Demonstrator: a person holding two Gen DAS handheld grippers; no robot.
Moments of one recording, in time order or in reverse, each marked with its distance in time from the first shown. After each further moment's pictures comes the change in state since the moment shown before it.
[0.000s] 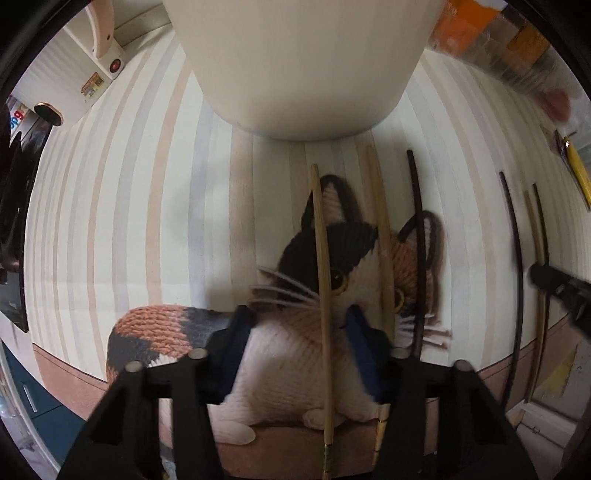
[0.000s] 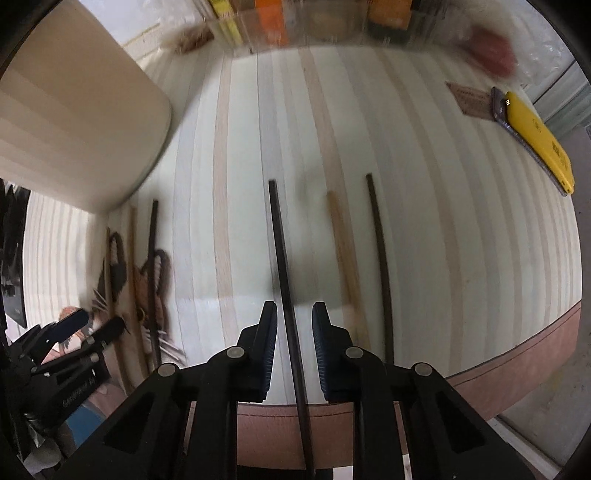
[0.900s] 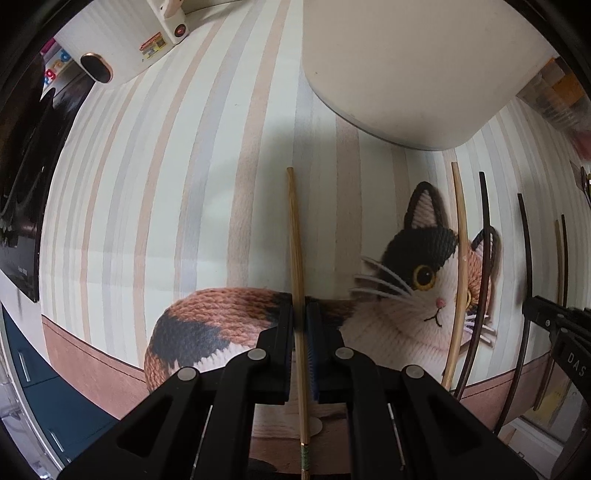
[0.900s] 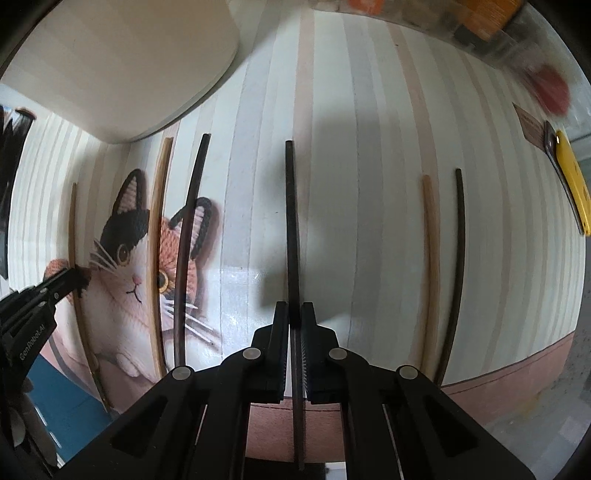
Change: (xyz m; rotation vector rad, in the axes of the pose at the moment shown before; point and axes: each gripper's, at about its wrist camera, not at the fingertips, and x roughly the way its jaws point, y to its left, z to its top) left arm -0.010 0.073 -0.012 -0.118 0.016 0.046; right arm 0.033 0.069 -0.013 -0.134 0.101 -0.006
